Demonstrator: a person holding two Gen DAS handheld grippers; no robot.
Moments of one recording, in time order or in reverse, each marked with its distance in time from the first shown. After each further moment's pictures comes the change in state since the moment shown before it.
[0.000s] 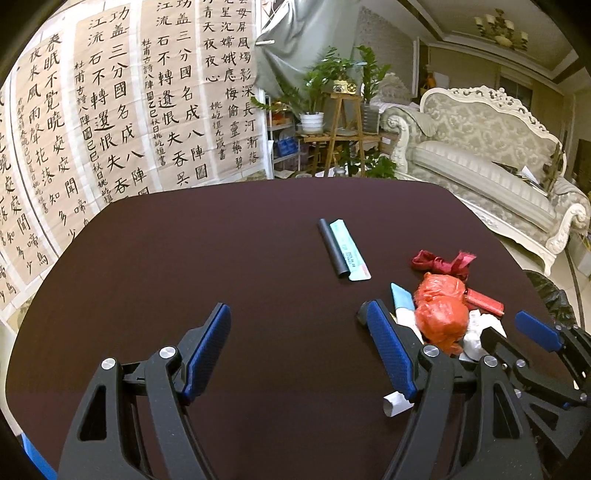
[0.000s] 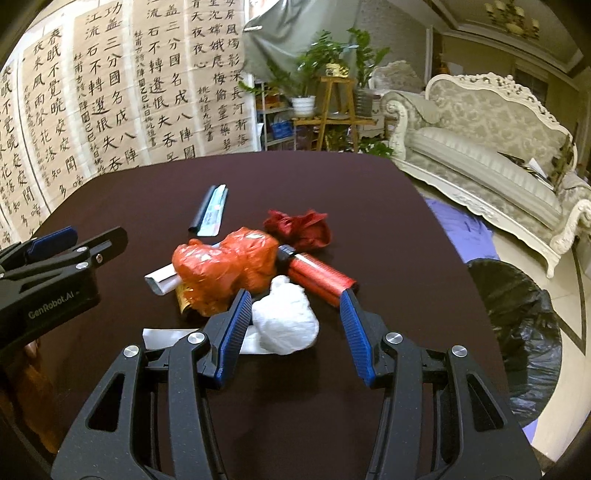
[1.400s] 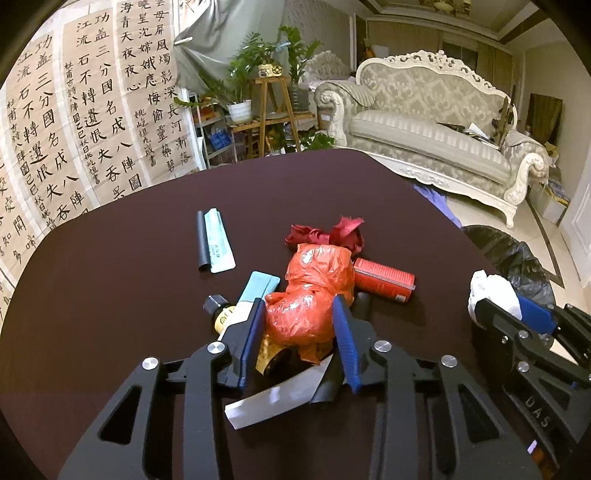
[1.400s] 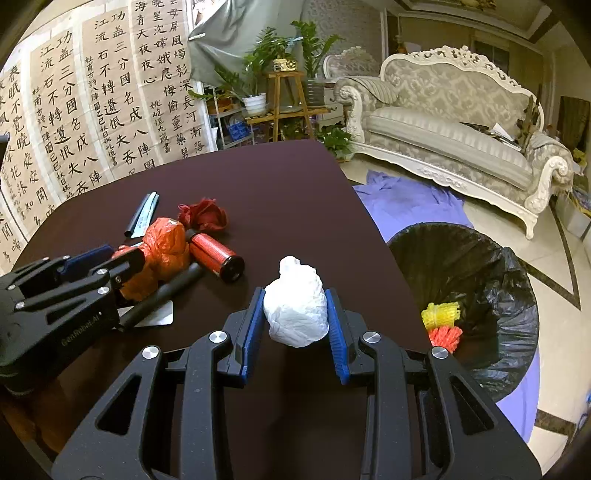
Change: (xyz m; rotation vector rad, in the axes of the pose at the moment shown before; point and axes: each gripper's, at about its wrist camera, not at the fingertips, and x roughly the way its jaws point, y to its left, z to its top) left arm 0.012 -0.098 -0.009 0.177 0.056 -0.155; right arm -0.019 -0.083 -0.025 0.152 0.000 -0.082
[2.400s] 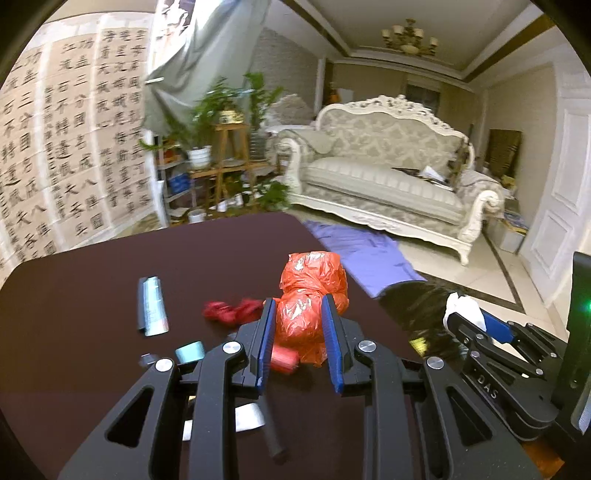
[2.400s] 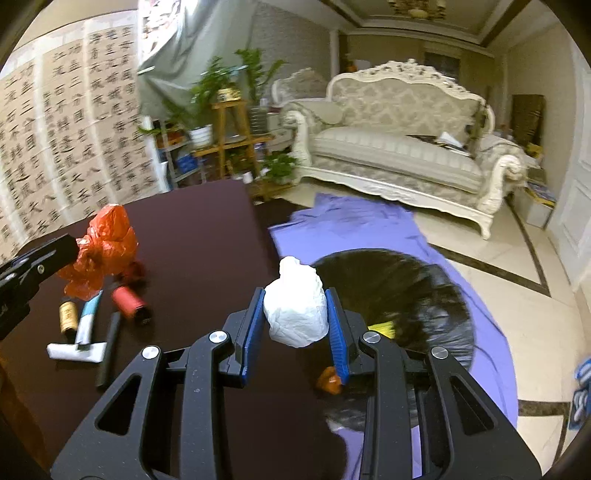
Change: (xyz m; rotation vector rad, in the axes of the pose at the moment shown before) left arm -0.037 -0.065 0.041 0.001 -0.184 -0.190; right arm -0.029 -0.087 0.019 0.103 -0.111 -0.201
